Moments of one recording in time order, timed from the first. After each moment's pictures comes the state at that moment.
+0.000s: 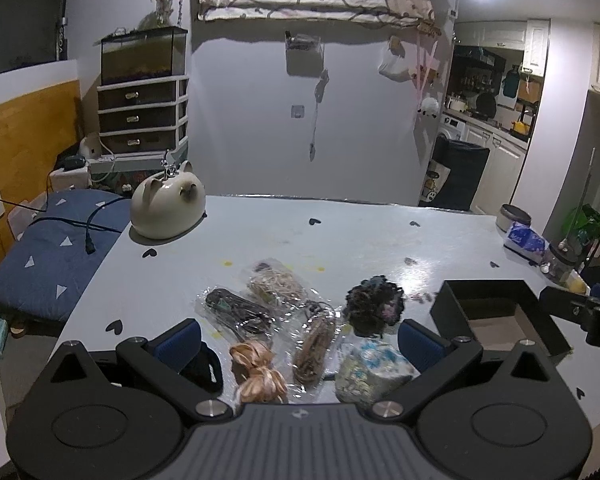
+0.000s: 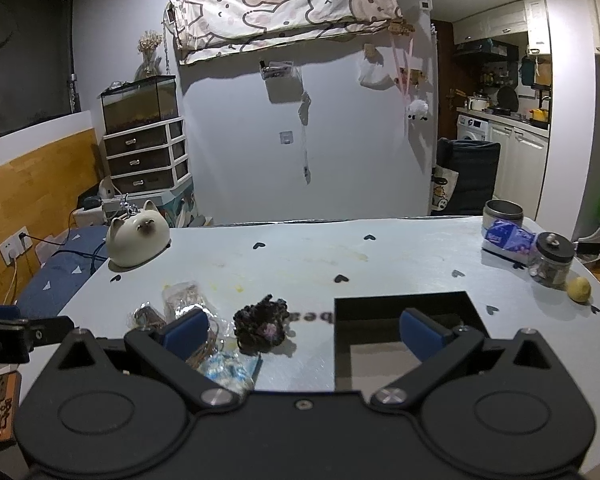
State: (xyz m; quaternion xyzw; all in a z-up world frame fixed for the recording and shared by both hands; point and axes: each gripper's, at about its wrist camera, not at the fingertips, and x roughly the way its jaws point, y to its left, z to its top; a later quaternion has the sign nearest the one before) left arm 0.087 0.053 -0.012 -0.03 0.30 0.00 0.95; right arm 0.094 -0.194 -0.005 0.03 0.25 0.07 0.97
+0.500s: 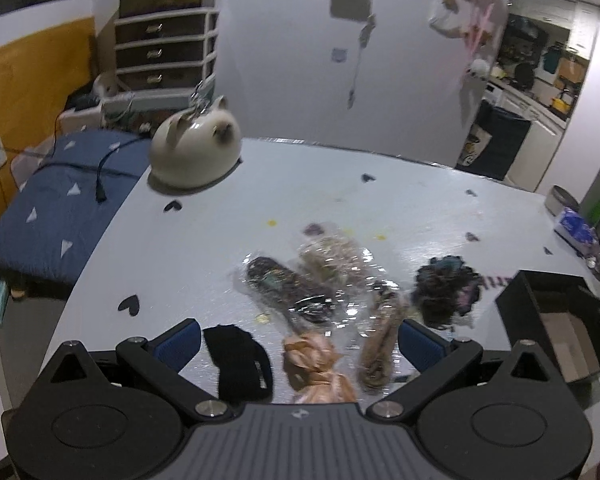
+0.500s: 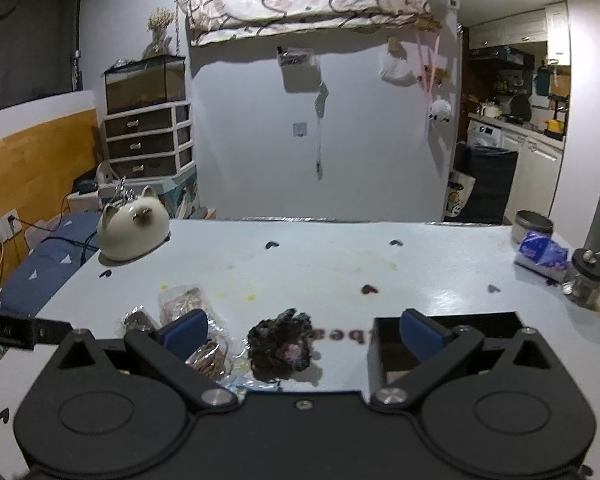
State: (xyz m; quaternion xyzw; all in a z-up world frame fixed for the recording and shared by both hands) left arm 0.165 0.118 -0.048 -0.06 0.39 0.03 0.92; right arm 0.160 -0.138 -0.035 0.00 0.26 0.08 0.96
